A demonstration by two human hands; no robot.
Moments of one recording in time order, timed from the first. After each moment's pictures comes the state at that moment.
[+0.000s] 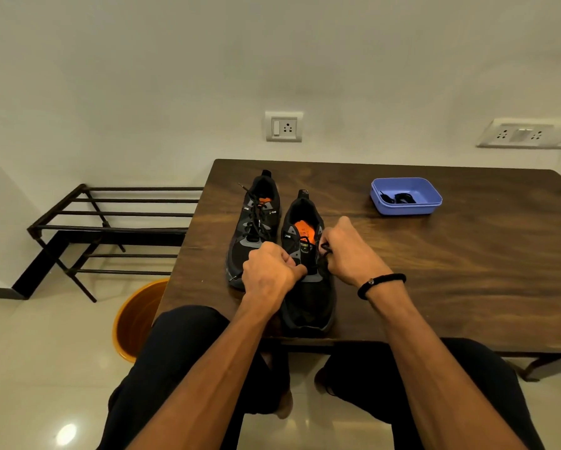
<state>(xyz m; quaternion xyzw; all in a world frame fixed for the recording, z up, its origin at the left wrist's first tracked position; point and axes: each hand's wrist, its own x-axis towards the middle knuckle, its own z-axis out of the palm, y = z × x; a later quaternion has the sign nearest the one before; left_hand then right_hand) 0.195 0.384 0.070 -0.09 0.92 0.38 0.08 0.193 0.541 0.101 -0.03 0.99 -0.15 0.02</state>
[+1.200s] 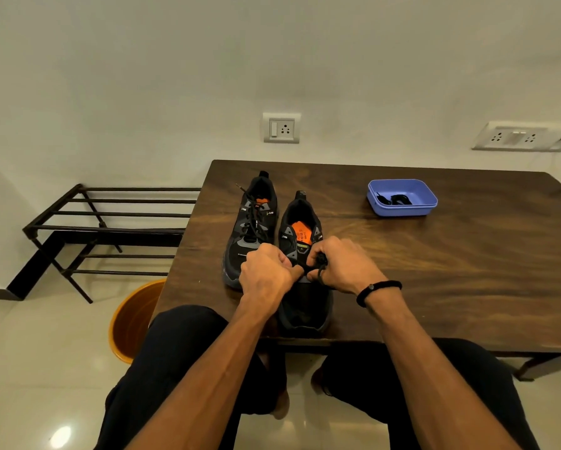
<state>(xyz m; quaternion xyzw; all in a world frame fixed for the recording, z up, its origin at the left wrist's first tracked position) 0.197 0.386 0.069 -0.10 0.92 0.37 0.07 0.200 0.548 0.089 -0.04 0.98 -0.17 0.07</state>
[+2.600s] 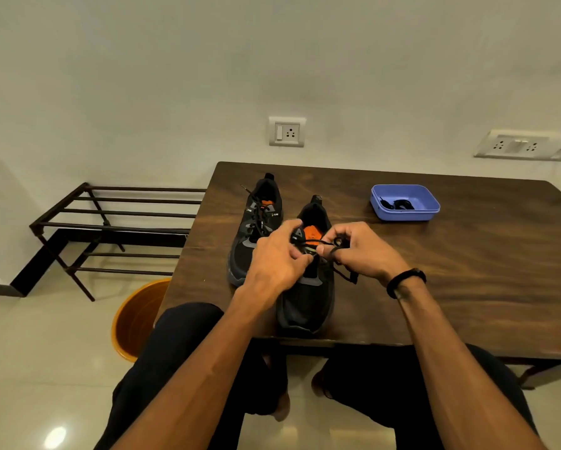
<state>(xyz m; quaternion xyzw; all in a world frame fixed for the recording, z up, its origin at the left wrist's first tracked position) 0.203 0.376 0.096 0.07 0.90 0.43 0.04 0.203 0.564 0.121 -0.02 0.91 -0.42 0.07</state>
